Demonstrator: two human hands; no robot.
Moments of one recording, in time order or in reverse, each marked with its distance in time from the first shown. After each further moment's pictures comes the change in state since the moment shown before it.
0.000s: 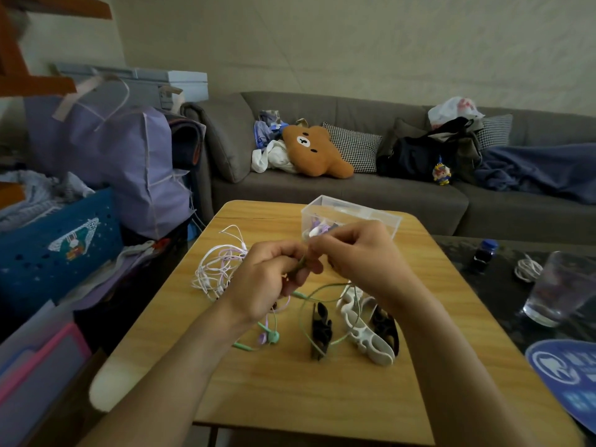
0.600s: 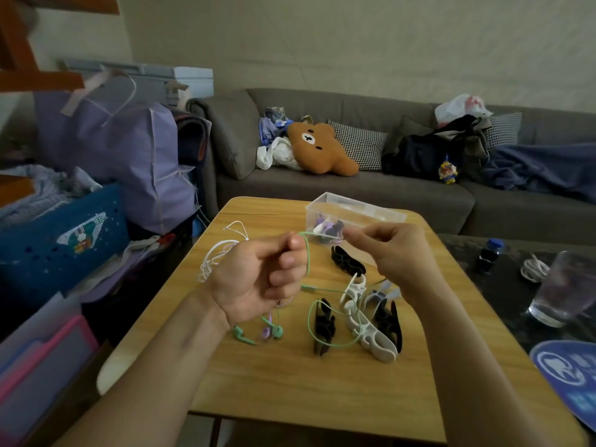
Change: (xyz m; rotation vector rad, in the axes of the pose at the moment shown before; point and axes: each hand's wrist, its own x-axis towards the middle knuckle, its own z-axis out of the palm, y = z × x) left_hand 0.000 0.006 -0.015 -0.763 -0.325 -0.295; right_hand 0.009 0.035 -0.023 0.001 0.220 0.145
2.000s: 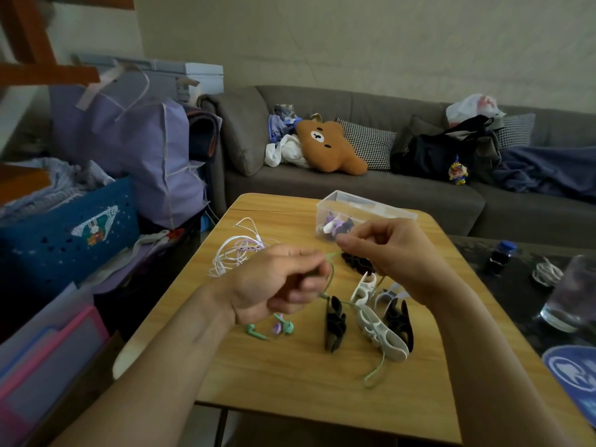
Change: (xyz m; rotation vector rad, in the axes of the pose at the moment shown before) left_hand -0.009 0.002 -0.001 0.457 -0.029 -0.134; right_hand -0.005 -0.013 0.005 0.060 -0.278 -0.072
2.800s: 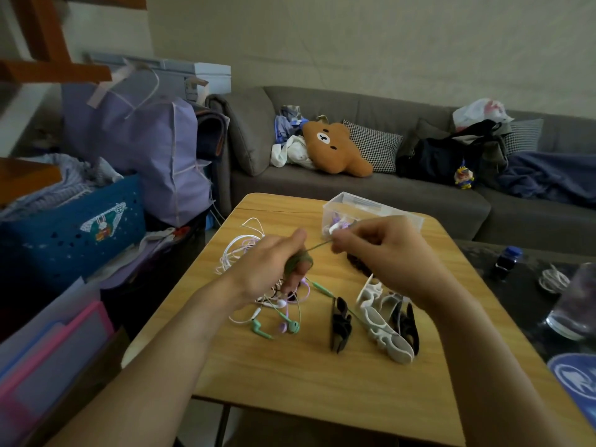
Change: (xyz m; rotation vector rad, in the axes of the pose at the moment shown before) left_hand 0.001 -0.001 -0.017 0.446 0.382 0.183; right_hand -0.009 -0.024 0.017 -0.251 -0.019 -0.127
